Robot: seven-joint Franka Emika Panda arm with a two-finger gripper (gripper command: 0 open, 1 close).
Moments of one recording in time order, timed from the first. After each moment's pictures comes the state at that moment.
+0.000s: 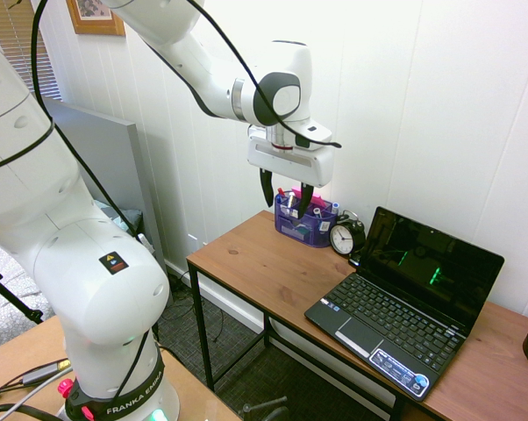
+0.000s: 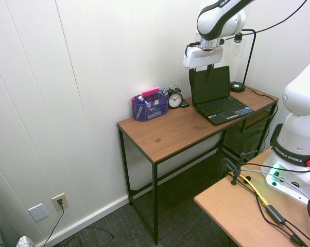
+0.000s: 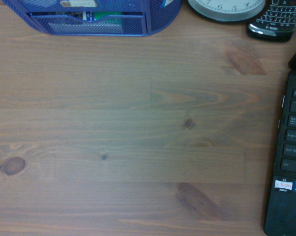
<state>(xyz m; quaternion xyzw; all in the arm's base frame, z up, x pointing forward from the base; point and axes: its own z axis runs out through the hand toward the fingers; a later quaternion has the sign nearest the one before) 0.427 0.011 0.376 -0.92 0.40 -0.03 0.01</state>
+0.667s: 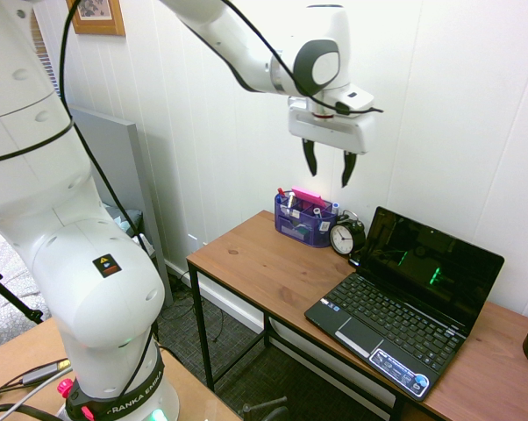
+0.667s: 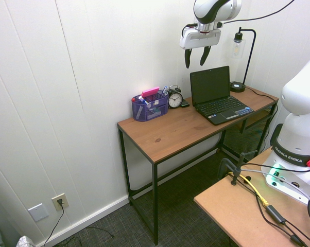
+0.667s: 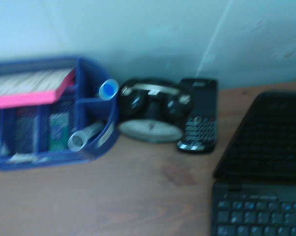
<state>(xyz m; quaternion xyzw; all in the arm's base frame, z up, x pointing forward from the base) 0.511 -0.060 0.443 -0.88 0.46 -0.11 0.03</state>
